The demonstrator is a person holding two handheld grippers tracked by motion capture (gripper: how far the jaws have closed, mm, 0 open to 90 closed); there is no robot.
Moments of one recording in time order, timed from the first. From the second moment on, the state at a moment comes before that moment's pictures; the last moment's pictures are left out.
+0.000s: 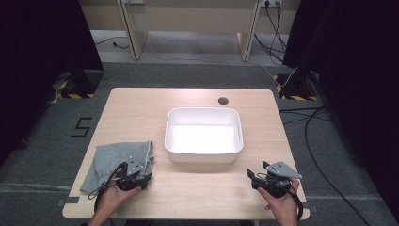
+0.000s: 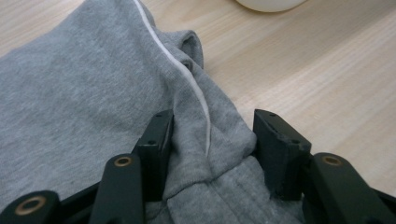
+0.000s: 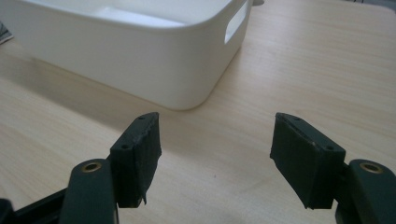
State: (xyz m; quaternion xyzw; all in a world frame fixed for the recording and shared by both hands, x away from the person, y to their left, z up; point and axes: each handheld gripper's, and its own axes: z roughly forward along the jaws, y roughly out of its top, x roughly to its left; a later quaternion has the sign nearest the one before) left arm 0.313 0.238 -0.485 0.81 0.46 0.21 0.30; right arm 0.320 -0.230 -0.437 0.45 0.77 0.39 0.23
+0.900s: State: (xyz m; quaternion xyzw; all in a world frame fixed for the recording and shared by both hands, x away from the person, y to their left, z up) left arm 0.263 0.208 -0.482 0.84 0.40 0.18 0.32; right arm 0.311 -0.207 -0.471 0.44 0.80 0.37 0.18
